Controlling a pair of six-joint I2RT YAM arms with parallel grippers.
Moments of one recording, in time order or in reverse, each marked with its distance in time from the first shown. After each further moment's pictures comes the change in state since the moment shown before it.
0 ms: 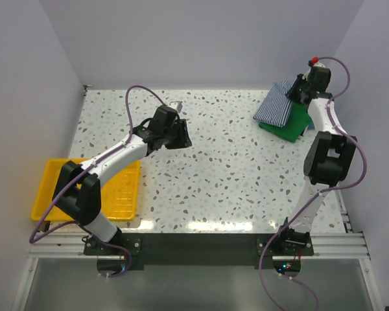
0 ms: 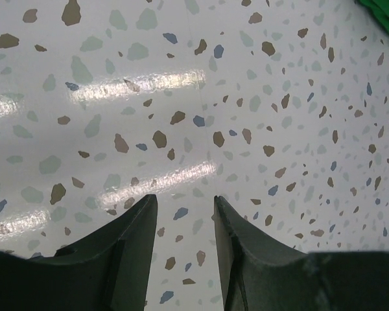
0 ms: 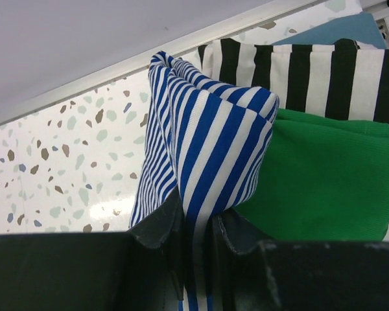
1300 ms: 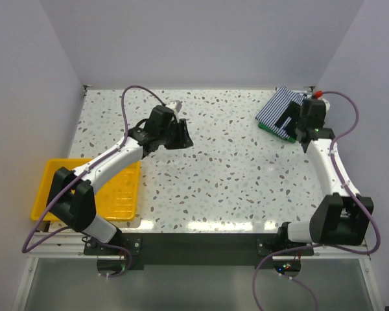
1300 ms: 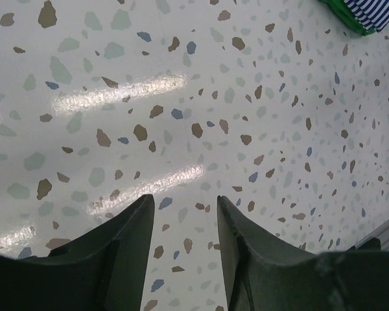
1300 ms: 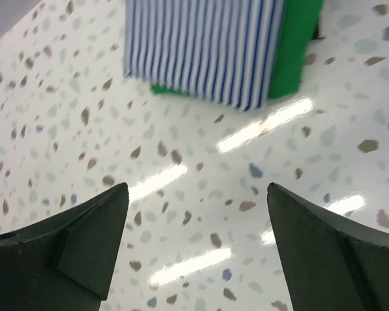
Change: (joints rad) left arm 0.000 -0.054 -0.018 0.008 0.063 0.007; right arm 0.061 -0.627 -0.591 -0.165 0.259 0.244
